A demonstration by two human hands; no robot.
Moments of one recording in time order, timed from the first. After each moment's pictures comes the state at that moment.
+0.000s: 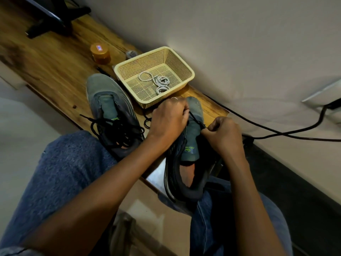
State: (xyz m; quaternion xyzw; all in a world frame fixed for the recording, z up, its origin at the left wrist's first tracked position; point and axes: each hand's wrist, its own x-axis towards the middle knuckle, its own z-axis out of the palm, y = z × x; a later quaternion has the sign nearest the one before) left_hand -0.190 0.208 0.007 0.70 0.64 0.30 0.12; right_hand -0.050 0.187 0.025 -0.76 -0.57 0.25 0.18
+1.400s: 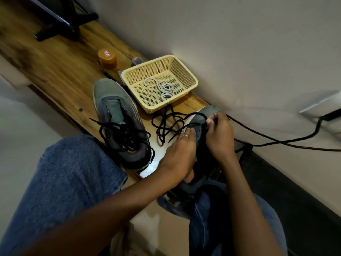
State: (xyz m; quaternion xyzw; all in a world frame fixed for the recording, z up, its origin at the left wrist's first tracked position) left_hand -0.174 0.156 -0.008 0.74 0.60 0.13 0.29; right_hand -0.071 0.196 0.017 -0.71 -0.59 0.22 0.30
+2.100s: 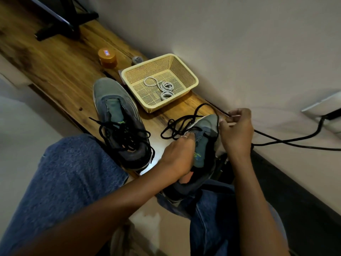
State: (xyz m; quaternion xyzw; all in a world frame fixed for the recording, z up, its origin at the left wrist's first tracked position) left_hand -0.178 0.160 -0.001 0.72 0.60 0.11 0.32; right_hand -0.048 0.201 0.028 -0.76 -0.51 0.19 0.37
